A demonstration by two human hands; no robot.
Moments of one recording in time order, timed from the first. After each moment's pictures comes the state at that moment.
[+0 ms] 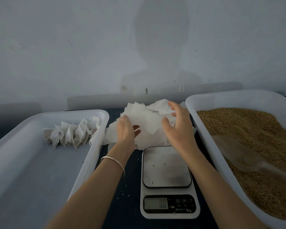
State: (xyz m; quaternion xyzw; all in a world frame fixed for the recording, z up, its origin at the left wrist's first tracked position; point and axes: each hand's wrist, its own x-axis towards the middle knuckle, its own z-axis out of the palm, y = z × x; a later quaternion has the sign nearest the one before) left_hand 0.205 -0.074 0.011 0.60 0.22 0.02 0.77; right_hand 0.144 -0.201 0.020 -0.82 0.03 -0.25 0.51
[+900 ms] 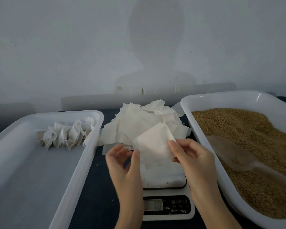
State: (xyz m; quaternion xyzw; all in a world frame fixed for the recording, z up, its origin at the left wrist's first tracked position) left_hand 0.074 -0.084 -0.010 0.60 0.10 0.20 0.77; right_hand 0.060 -0.204 0.006 -0.62 0.11 -0.21 0.75
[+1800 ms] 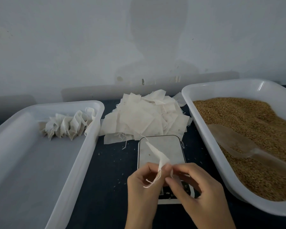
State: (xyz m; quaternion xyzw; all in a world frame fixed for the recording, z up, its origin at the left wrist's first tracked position) left_hand 0.026 -0.083 -0.019 0.67 -0.03 -0.03 0.74; right_hand -0.005 -0.202 -0.019 -0.82 -0.04 -0.24 0.52
